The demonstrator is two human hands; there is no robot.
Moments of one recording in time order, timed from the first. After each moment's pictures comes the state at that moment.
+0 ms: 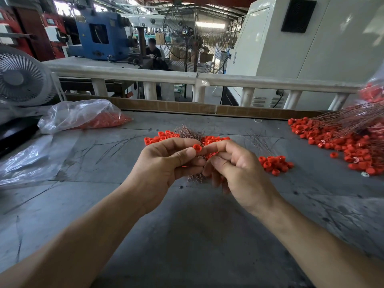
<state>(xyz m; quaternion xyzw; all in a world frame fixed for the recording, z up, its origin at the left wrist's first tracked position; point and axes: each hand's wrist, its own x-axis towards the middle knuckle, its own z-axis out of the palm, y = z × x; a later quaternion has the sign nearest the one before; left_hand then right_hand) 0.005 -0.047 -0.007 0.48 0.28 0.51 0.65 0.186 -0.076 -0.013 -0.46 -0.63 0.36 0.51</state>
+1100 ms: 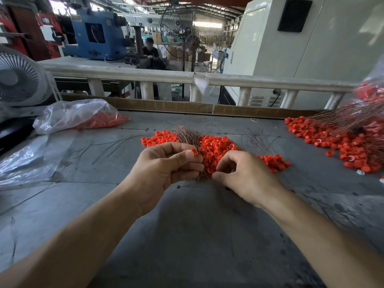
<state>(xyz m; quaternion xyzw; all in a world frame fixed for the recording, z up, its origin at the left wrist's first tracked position) 0.007 -0.048 -0.008 0.46 0.31 0.49 0.67 0.210 -0.065 -0.016 -0.68 -0.65 0.15 0.30</state>
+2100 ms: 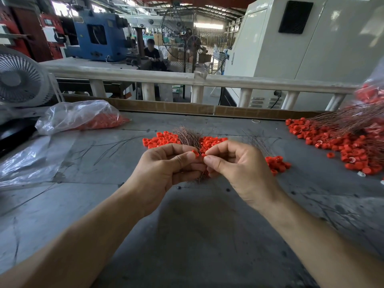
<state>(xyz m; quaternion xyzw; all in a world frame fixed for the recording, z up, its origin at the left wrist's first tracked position) 0.007 -0.049 -0.009 0.46 0.31 0.49 0.68 0.190 -0.076 -0.003 -0.49 -0.62 0.32 0.53</state>
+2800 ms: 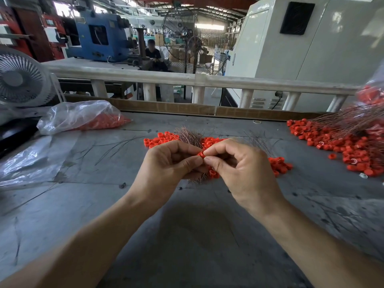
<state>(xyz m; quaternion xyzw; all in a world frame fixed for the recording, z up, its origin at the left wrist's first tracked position) 0.013 -0.052 -0.011 0.59 0.32 0.52 0.54 0.184 -0.082 0.001 -0.49 -0.70 0.12 0.50</state>
